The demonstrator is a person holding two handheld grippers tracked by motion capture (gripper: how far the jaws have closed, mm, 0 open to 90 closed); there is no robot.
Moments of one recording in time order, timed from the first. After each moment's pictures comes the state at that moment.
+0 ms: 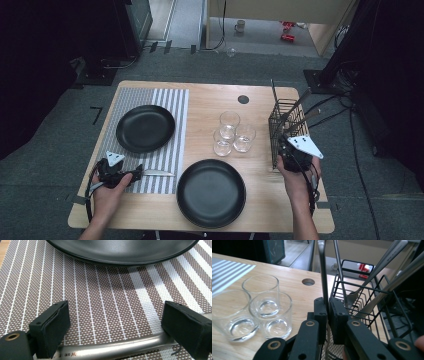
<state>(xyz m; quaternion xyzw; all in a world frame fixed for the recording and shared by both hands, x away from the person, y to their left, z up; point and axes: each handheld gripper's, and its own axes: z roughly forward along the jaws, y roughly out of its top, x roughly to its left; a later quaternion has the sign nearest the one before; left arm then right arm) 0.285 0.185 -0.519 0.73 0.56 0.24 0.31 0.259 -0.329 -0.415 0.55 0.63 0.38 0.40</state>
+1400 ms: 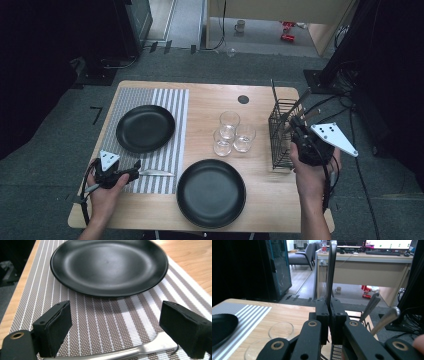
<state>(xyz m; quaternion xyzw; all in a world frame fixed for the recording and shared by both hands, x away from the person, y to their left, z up) 0.267 0.181 -0.487 0.70 0.53 0.29 0.38 0.233 -0.328 -0.321 0.54 0.57 0.47 0.41</state>
